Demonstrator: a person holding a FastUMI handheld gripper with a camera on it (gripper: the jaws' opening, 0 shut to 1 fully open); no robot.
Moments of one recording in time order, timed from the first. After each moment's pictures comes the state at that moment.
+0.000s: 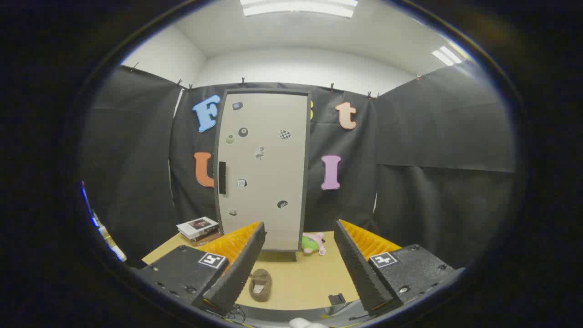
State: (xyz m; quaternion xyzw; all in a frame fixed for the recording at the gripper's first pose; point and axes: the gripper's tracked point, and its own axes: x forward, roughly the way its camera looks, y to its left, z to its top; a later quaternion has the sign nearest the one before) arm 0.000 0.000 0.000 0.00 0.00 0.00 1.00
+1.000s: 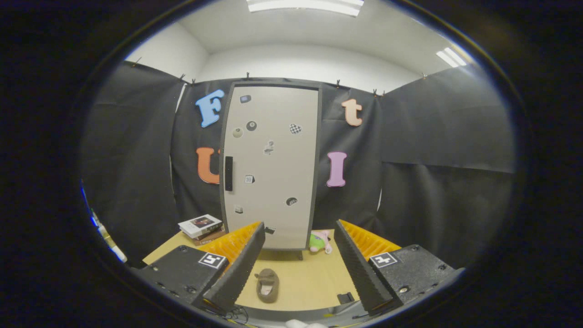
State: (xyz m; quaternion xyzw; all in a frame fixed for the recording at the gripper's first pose) arm 0.039 0.045 -0.009 0.00 0.01 0.00 1.00
